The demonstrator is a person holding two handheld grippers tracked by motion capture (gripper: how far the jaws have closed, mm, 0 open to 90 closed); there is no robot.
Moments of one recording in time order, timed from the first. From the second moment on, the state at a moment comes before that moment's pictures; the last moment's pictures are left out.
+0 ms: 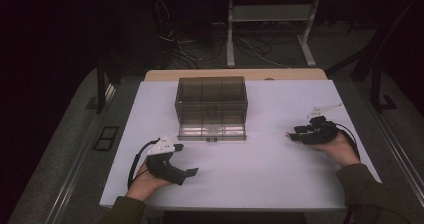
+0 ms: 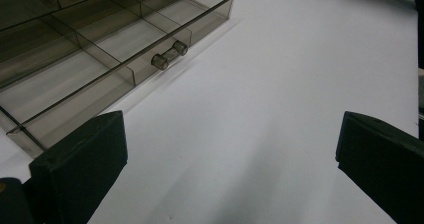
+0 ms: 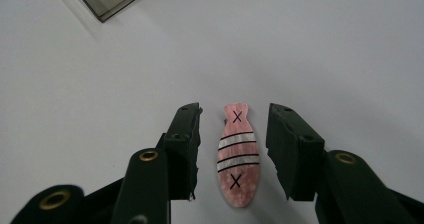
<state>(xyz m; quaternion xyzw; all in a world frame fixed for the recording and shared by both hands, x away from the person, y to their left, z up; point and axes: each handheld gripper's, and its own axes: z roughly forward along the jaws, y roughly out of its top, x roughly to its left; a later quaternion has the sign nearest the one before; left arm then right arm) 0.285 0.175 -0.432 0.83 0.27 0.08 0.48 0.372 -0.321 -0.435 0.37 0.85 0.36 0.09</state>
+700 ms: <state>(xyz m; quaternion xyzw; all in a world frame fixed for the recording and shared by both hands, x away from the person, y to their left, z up) 0.285 0.175 -0.432 0.83 0.27 0.08 0.48 0.374 -0.319 -0.446 0.35 0.86 0.35 0.10</state>
